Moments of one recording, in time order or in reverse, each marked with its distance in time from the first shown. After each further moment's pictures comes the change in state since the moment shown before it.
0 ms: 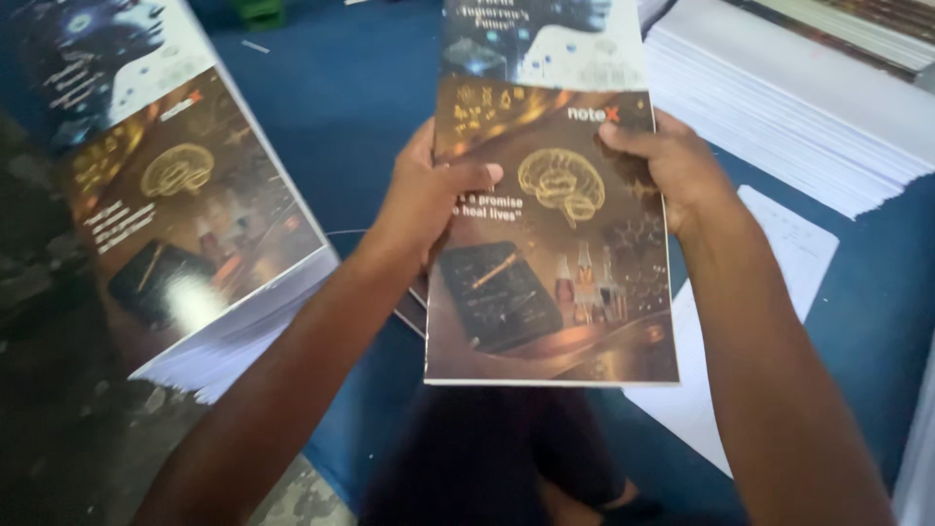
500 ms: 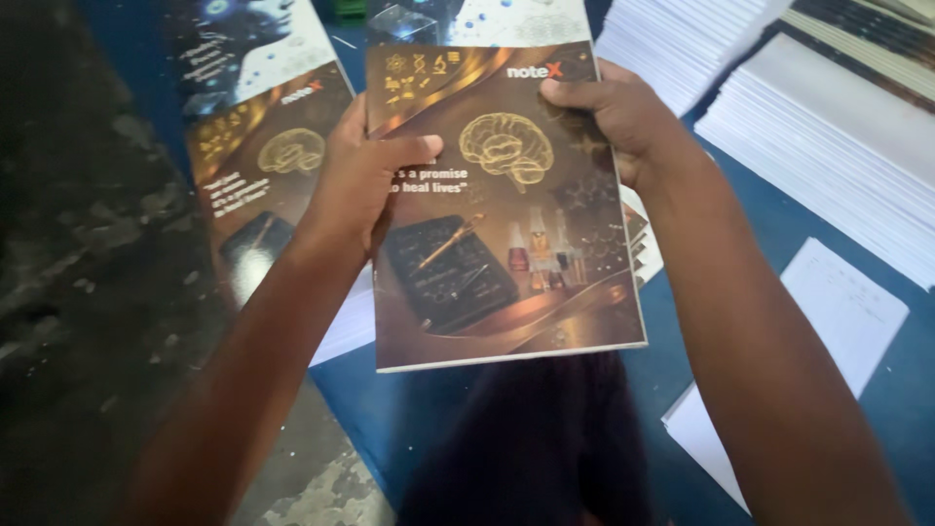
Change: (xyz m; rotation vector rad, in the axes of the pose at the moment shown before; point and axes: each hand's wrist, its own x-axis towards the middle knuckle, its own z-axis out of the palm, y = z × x) left_hand -0.044 0.087 -0.109 -0.016 0.216 0.123; right_hand 0.046 -0.040 0.153 0.084 -0.458 -0.089
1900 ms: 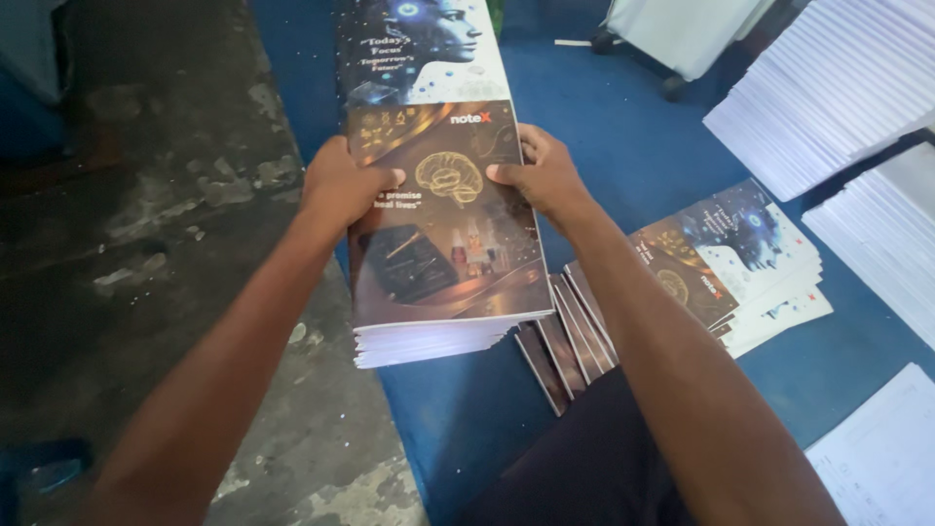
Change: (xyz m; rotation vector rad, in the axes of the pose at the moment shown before) left_hand 0.024 0.015 -0.210 0.911 0.482 -0.105; right_hand 0.117 0.115 0.172 -0.192 -0.214 -0.078
